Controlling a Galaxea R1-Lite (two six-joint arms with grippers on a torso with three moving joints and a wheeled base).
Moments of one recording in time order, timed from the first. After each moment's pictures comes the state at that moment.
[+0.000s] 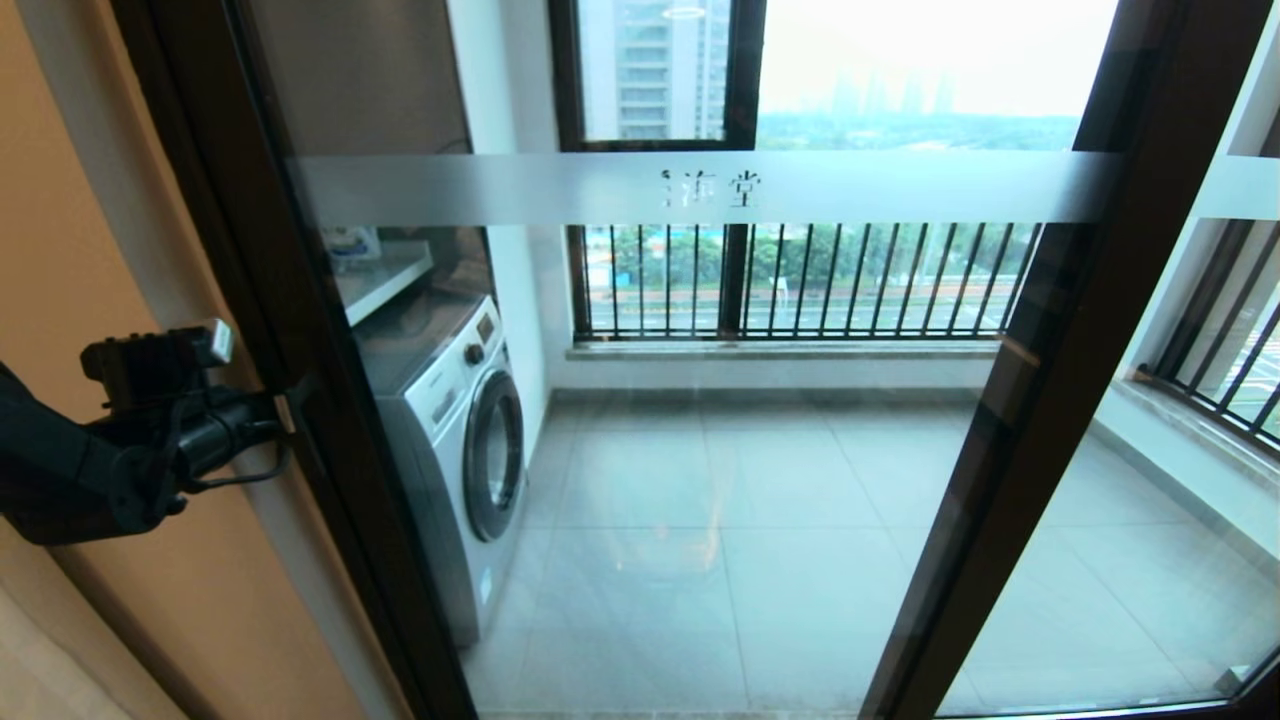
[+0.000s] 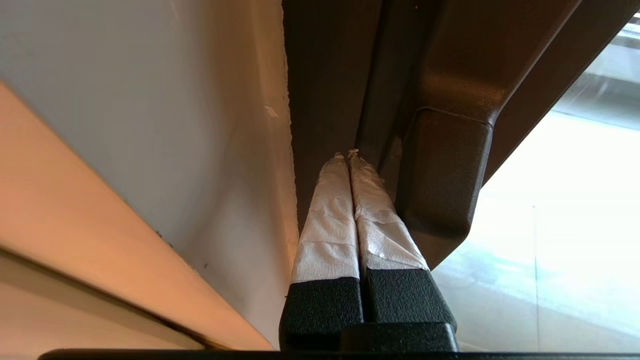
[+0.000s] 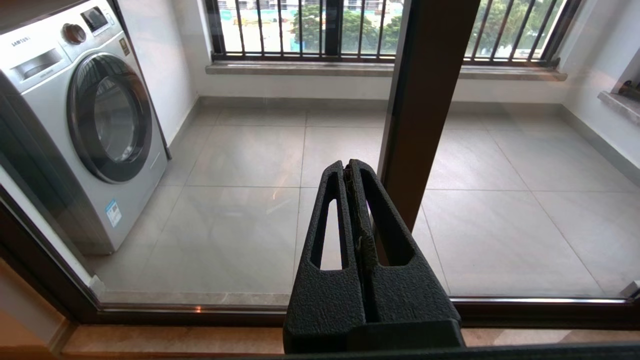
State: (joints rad) left arm 0.14 2.04 -0.97 -0.79 -0.01 -0.05; right arm 0.00 0.00 -0.01 0.03 0.03 -0.05
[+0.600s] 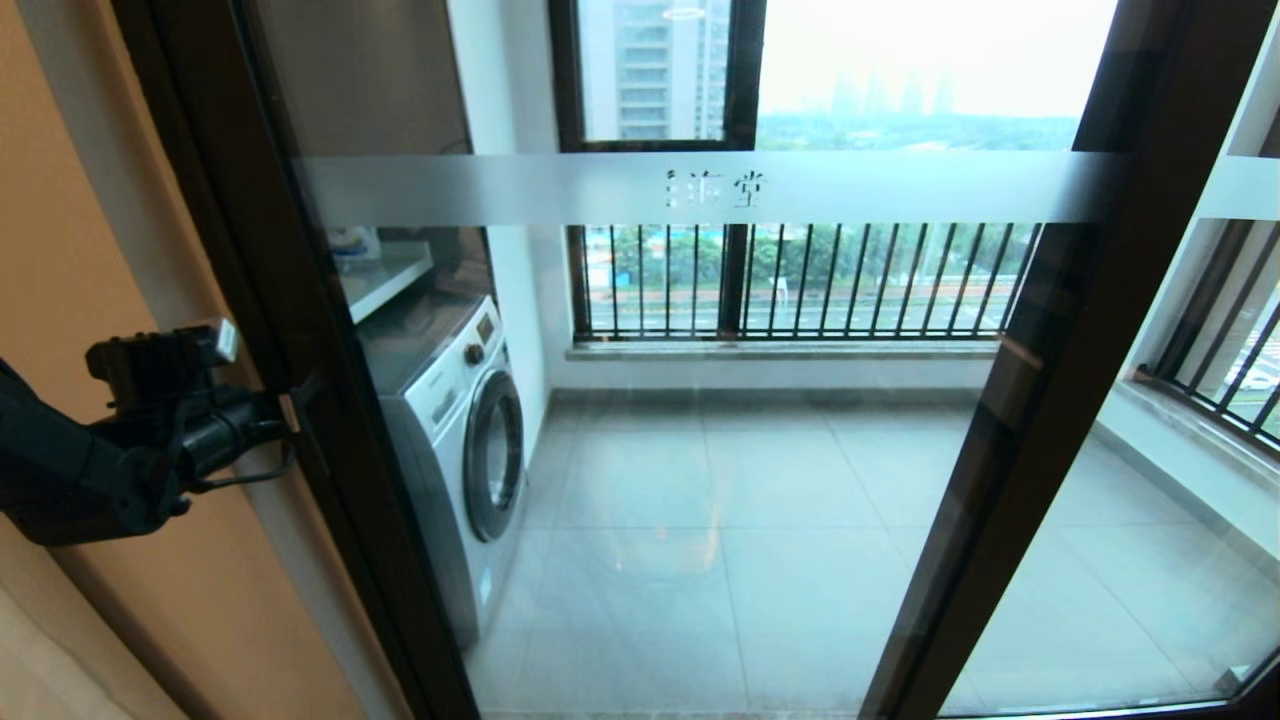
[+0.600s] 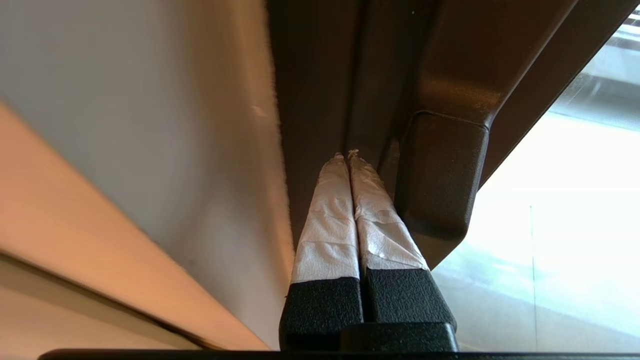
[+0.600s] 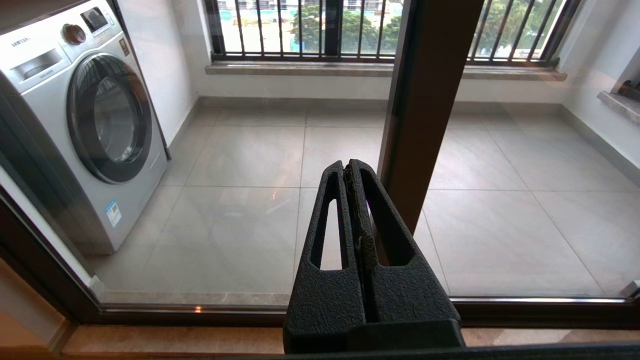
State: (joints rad) left arm 0.12 2.03 -0.96 -0.80 0.00 -0.05; right arm 0.00 0.00 -0.01 0.04 0.03 -0.05
